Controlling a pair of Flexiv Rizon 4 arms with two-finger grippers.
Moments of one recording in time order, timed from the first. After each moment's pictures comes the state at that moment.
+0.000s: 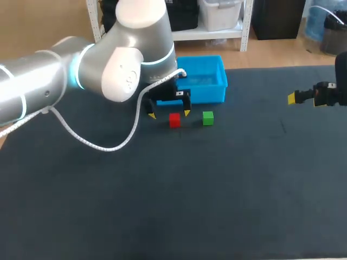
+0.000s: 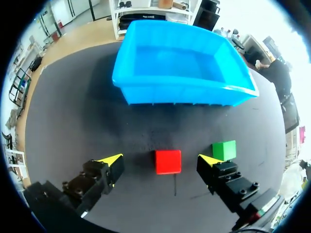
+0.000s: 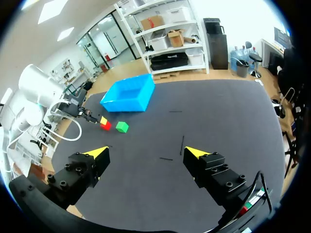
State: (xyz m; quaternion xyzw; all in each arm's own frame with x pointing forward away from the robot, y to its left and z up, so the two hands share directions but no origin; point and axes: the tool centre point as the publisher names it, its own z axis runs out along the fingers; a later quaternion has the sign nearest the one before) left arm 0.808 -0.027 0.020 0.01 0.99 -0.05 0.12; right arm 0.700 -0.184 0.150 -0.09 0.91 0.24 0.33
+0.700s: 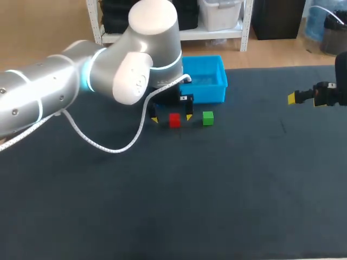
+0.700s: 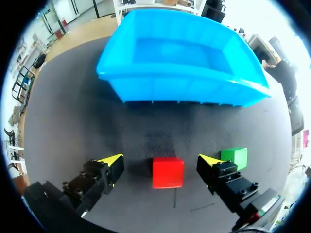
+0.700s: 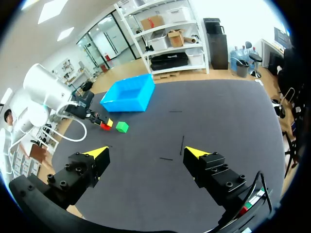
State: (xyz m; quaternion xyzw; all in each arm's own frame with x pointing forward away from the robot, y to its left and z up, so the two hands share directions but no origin) left arm 0.816 -0.033 -0.002 0.00 0.99 -0.03 0.12; right arm 0.700 -0.184 0.150 -0.09 0.91 0.24 0.33
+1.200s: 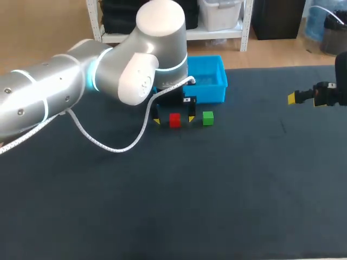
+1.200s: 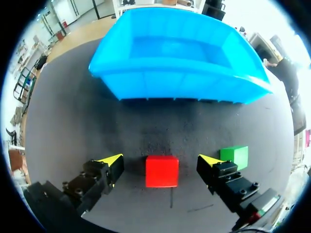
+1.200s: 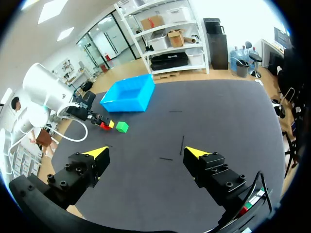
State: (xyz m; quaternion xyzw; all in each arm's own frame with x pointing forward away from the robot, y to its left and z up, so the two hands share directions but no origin) left arm 0.812 -0.037 -0.006 -0.01 0.99 -0.02 0.11; right arm 0.700 -0.184 0.150 -0.09 0.91 0.24 0.33
